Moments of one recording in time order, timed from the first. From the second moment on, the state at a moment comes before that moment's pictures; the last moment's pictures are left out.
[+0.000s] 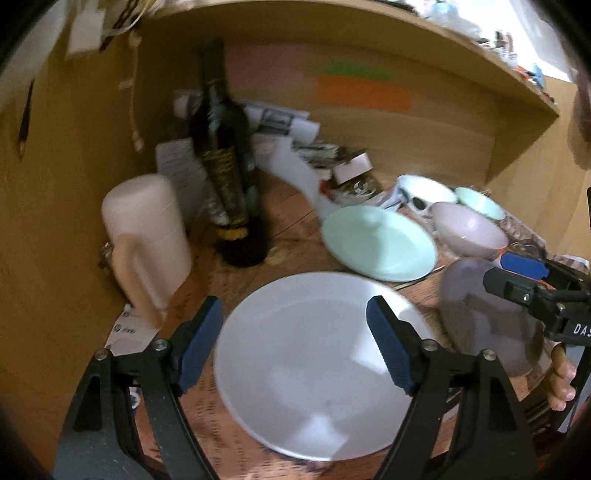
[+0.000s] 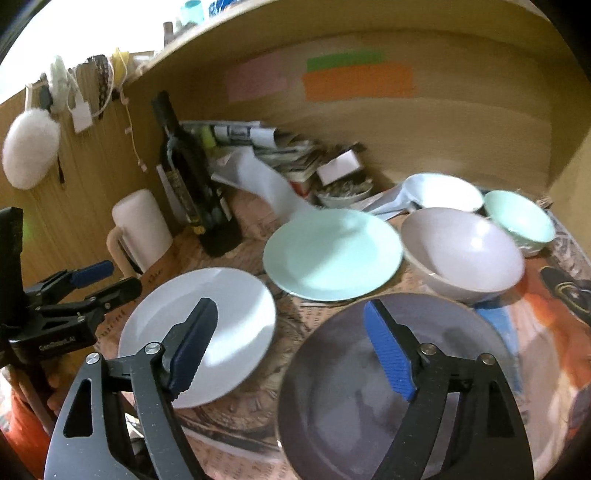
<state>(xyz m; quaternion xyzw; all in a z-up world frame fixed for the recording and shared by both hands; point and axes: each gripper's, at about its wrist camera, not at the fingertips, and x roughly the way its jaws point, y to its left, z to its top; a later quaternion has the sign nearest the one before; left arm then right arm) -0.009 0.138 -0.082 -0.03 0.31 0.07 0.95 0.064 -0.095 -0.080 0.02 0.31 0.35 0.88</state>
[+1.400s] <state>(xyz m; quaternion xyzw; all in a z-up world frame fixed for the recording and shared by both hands) -0.009 0.203 -0.146 -0.13 0.41 0.01 0.90 0.094 -0.026 -0.142 -0.05 0.44 0.34 0.83</state>
